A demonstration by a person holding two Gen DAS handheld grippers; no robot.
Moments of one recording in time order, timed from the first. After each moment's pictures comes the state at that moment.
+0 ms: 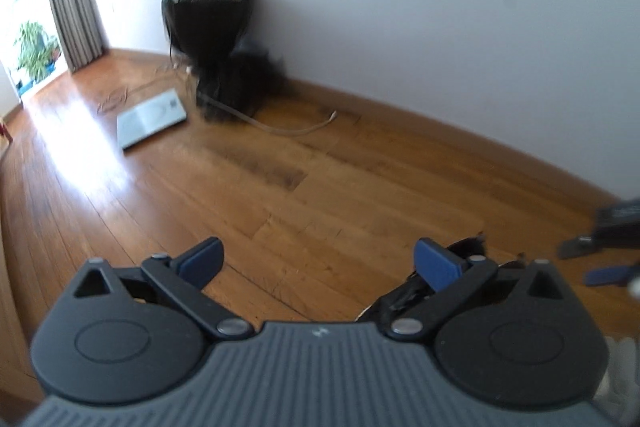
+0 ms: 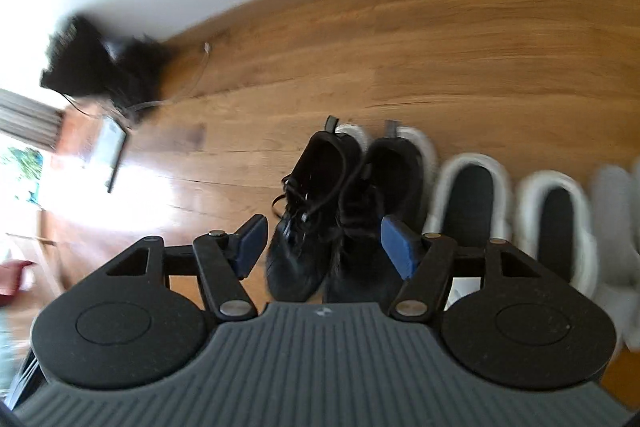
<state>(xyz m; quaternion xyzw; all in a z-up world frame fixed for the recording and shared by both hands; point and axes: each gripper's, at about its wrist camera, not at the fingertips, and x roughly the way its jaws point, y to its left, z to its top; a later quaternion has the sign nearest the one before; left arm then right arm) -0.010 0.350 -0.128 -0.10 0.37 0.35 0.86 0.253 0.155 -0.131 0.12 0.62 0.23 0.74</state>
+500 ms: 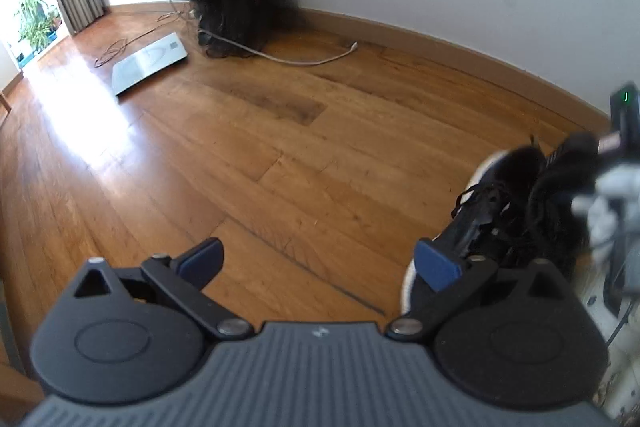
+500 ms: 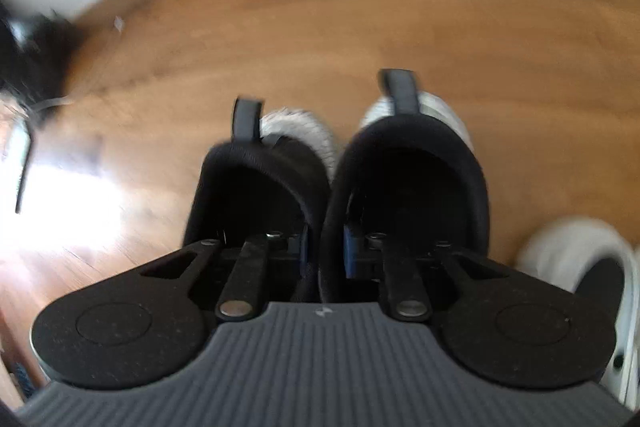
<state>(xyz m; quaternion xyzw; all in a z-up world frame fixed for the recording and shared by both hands) 0.005 0.398 -0.149 -0.12 0.42 0.33 0.83 0.333 0.264 -0.253 0.08 0.61 0.18 0.77</state>
